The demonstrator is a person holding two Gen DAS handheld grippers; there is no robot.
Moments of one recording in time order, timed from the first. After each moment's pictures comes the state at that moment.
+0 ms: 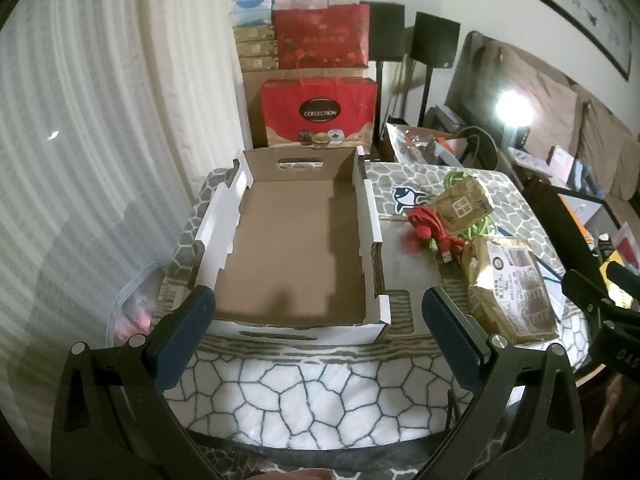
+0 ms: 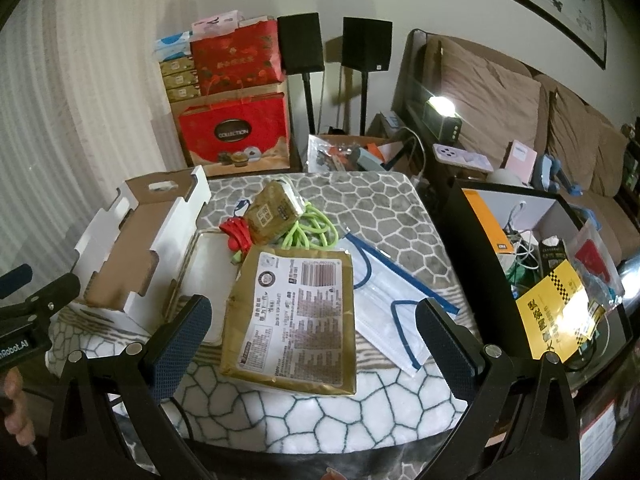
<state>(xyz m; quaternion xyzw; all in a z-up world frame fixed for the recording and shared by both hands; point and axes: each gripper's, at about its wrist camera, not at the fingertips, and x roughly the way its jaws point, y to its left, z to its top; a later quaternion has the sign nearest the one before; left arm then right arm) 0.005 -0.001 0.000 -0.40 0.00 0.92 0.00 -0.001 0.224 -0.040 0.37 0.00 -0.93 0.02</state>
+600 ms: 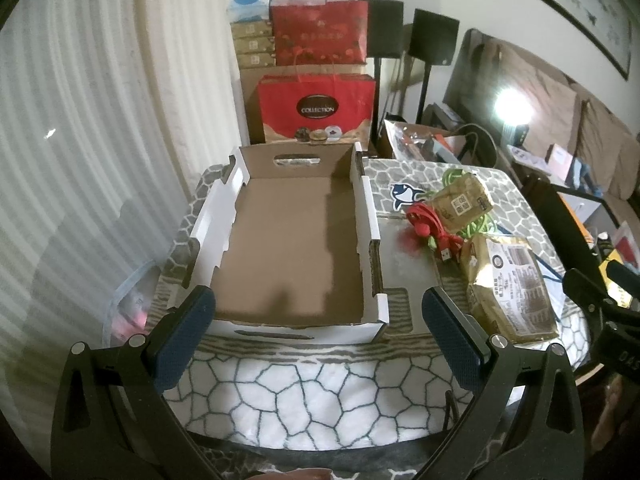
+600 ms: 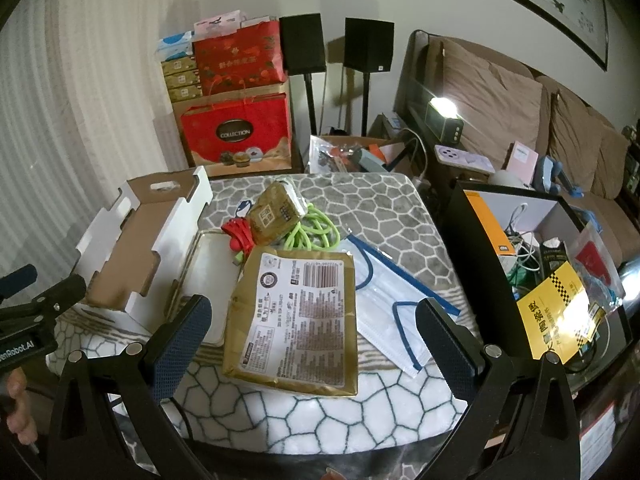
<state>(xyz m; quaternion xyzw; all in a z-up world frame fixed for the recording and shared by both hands) 0.002 0.000 -0.003 -0.40 0.00 0.91 0.01 -0.002 0.222 -0.037 0.37 0.00 -0.93 0.02</state>
